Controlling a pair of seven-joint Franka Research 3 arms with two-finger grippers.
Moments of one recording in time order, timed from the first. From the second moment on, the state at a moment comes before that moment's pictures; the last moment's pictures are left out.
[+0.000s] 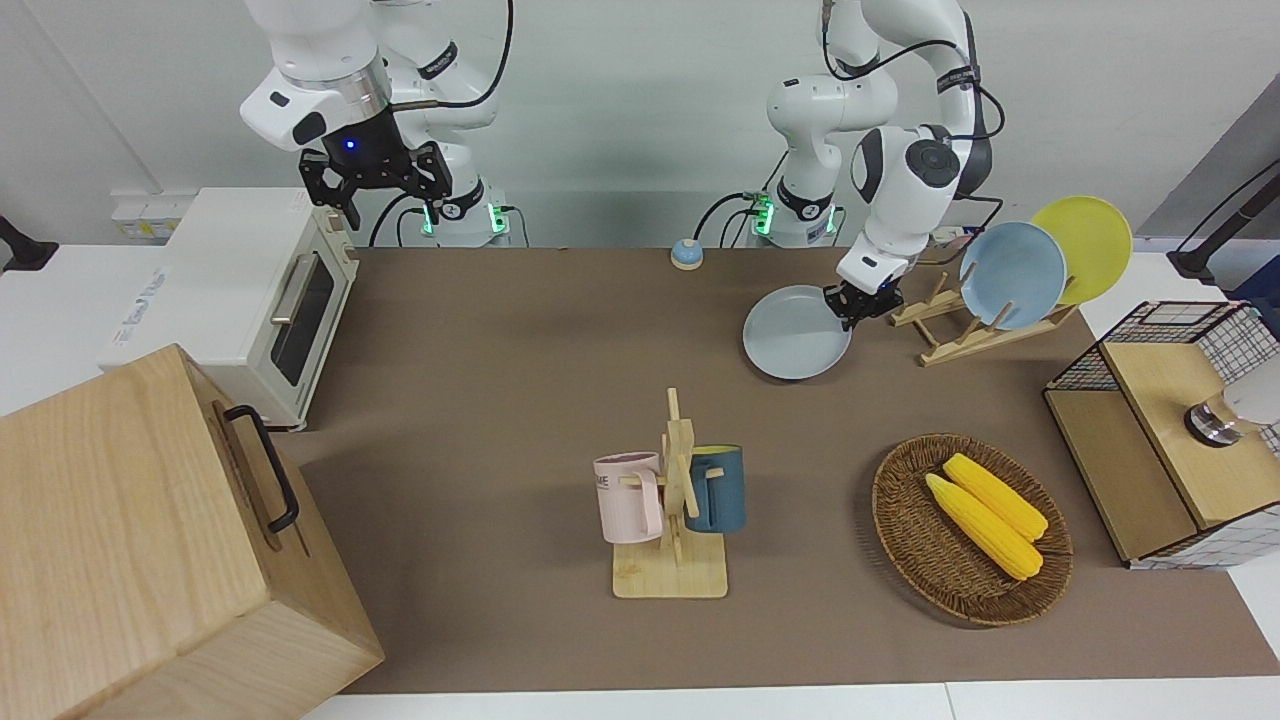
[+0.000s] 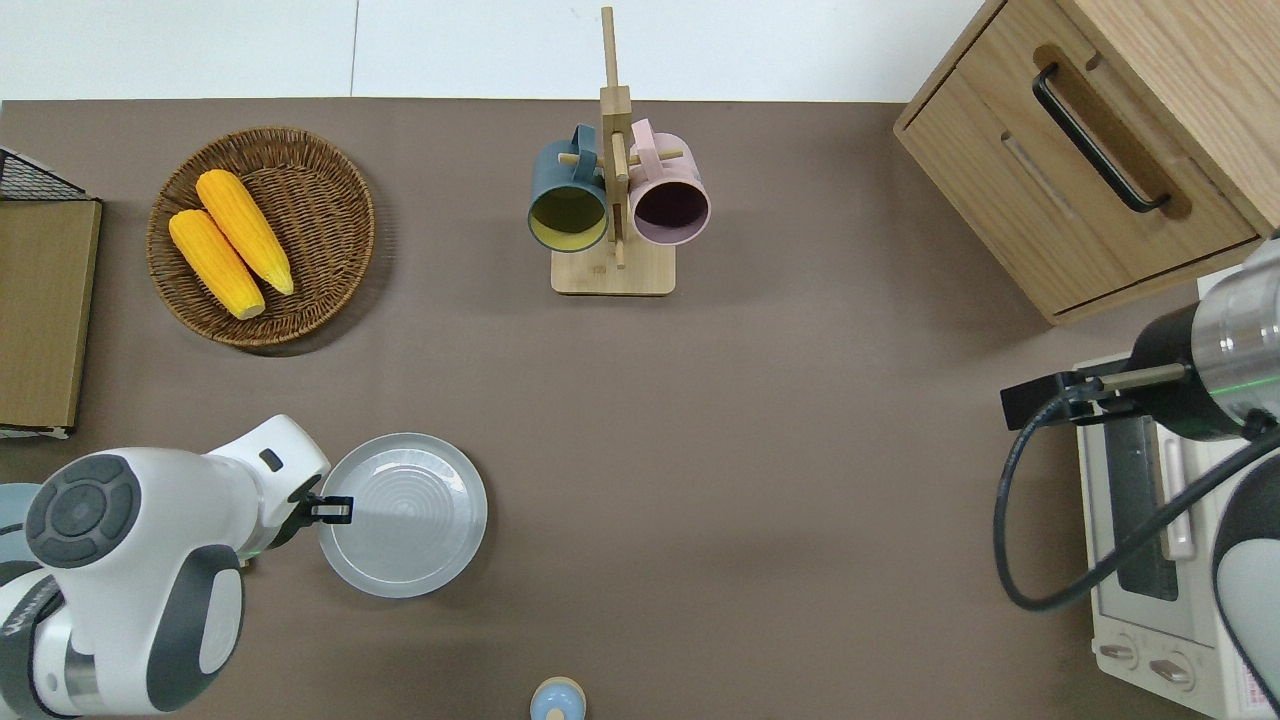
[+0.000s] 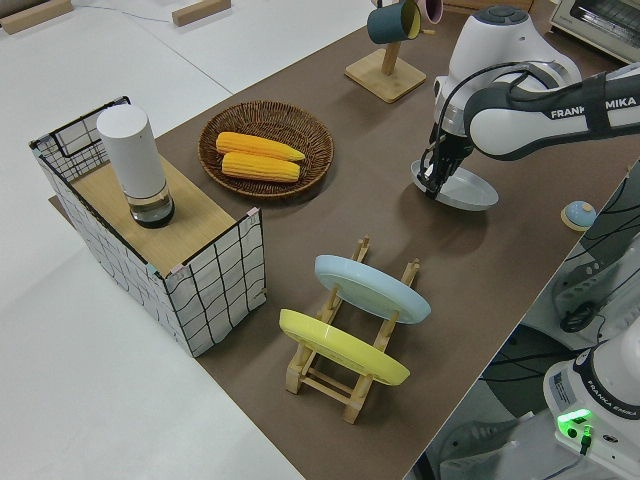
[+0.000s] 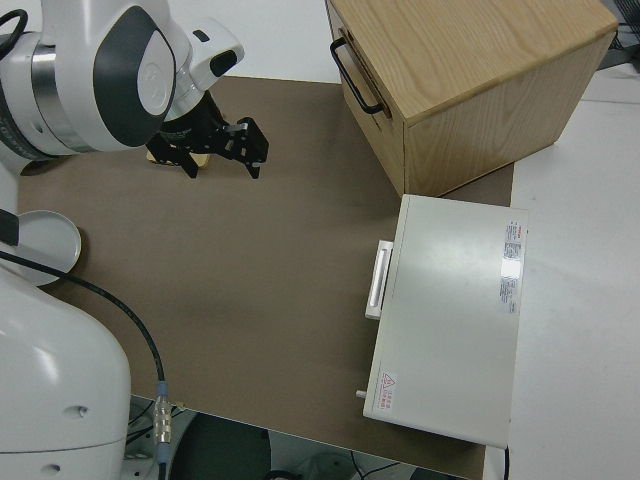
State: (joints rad) left arm 0.08 -0.21 -0.19 -2.46 -0.06 2.21 0.00; right arm -0.05 -0.02 0.19 -1.50 0.00 1.42 0.06
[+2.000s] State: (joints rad) left arm 0.09 -0.26 -0.03 -1.95 0.30 1.63 0.08; right arm -0.05 -0.02 0.19 -1.50 0.00 1.42 0.06
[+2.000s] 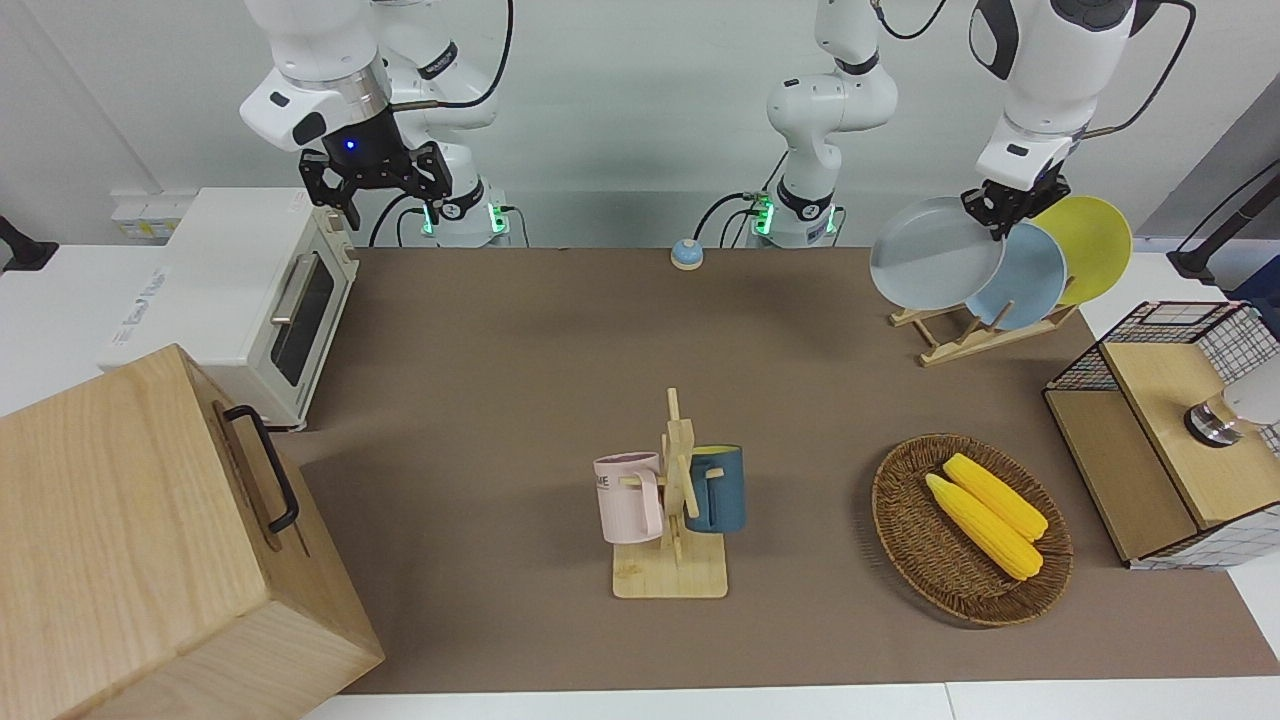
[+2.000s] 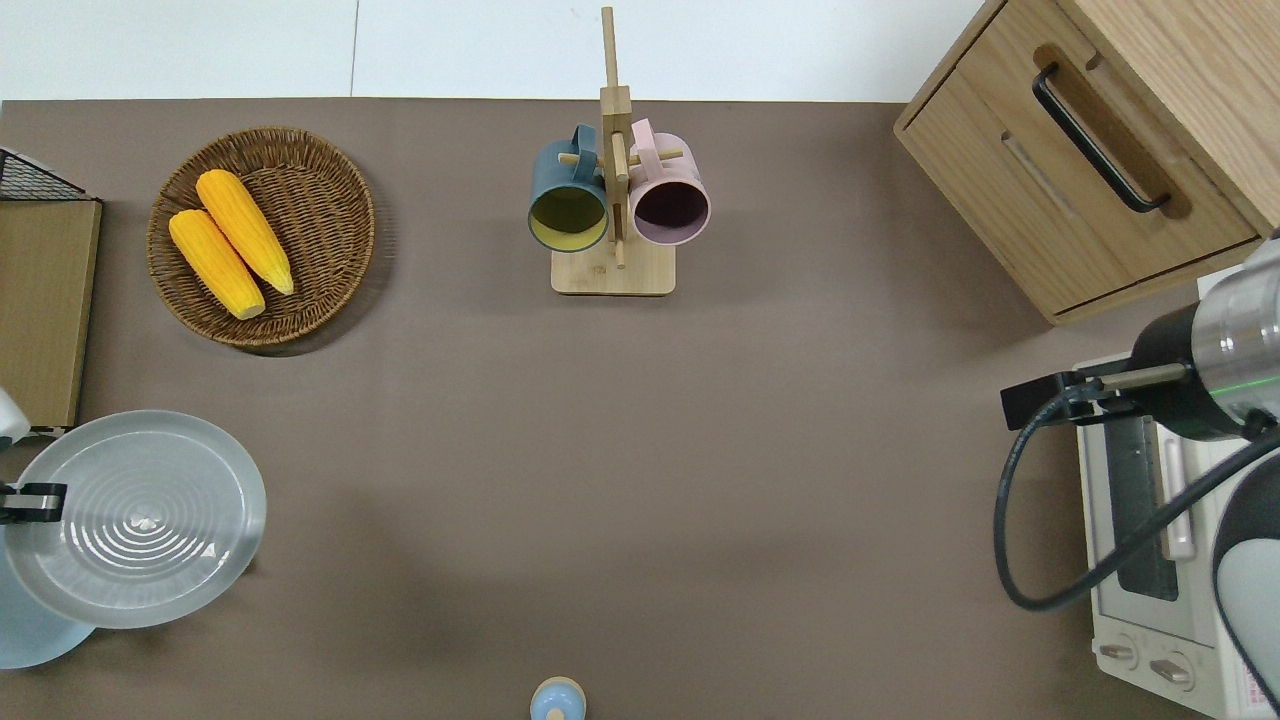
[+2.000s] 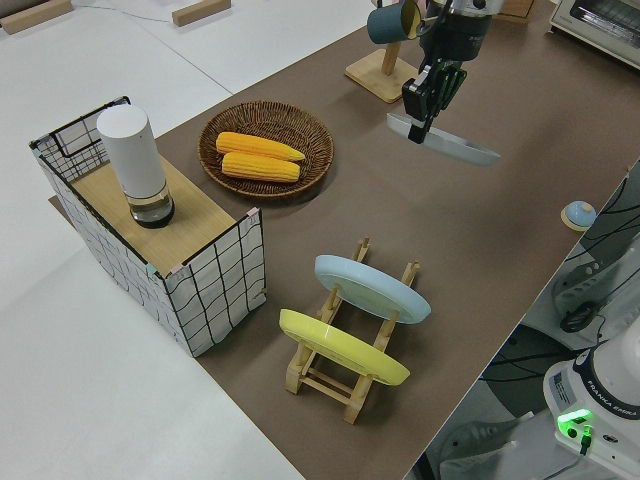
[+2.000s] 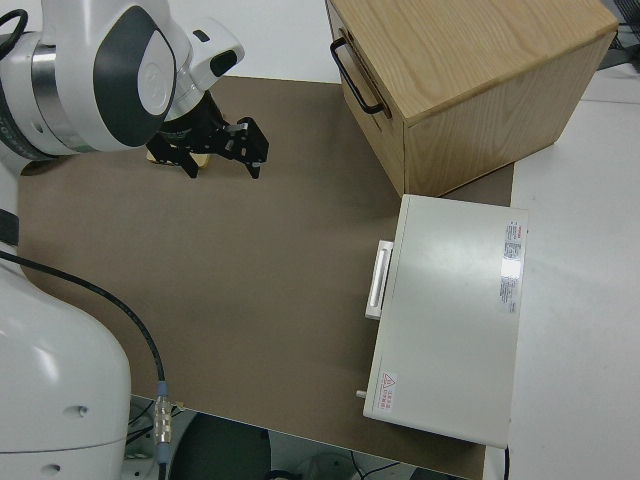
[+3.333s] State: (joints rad) left arm 0.08 -0.24 -0.11 -2.09 0.71 1.62 -0.17; right arm -0.05 -0.02 0.19 -1.50 0.00 1.42 0.06
